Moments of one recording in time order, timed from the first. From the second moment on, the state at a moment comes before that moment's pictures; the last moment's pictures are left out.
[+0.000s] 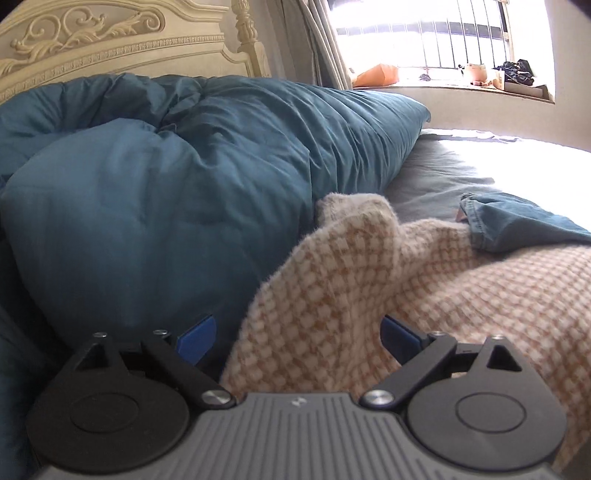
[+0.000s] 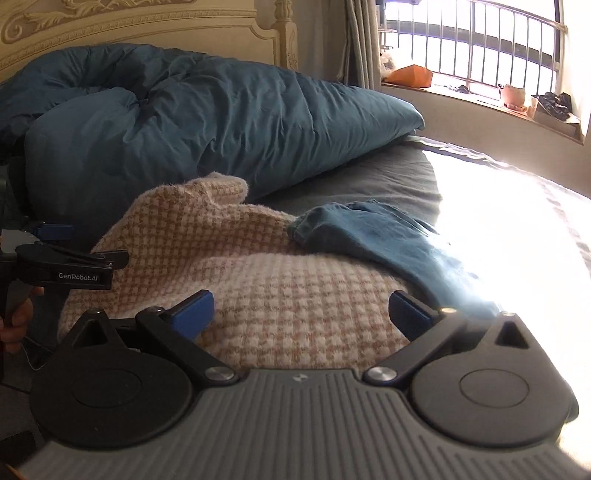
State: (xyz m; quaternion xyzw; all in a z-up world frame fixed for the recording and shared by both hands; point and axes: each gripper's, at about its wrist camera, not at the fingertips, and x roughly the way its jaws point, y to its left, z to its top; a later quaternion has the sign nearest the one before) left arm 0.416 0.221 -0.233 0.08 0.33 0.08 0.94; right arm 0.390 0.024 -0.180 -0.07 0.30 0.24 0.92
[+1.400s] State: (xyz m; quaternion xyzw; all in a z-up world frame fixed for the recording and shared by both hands) left arm 0.290 0.136 -0.221 0.12 0.26 -0.18 0.94; right arm 0.435 0.042 -0.196 0.18 0.52 0.34 0.76
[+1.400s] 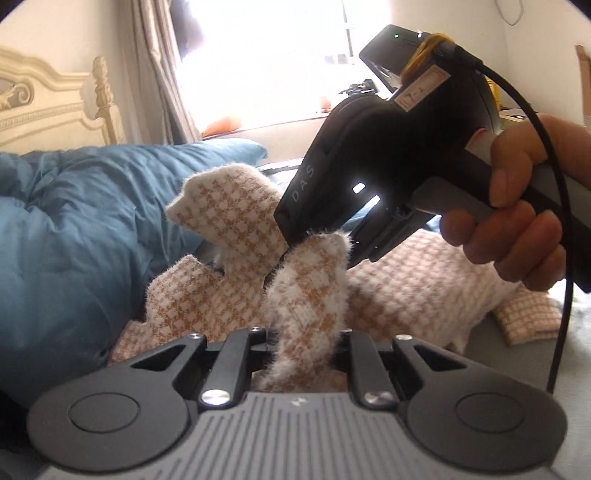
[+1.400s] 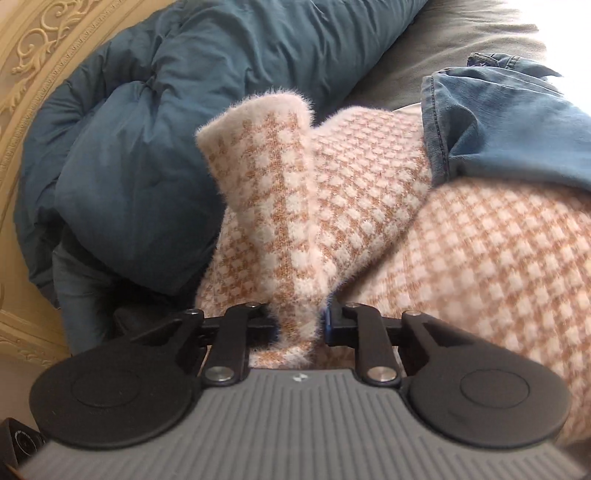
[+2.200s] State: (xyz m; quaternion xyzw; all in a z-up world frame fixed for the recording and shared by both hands) left arm -0.006 -0.071 -0.177 0.03 0.31 -0.48 0.82; right arm 0.084 -0.281 -0.154 0.38 0.53 0.27 0.71
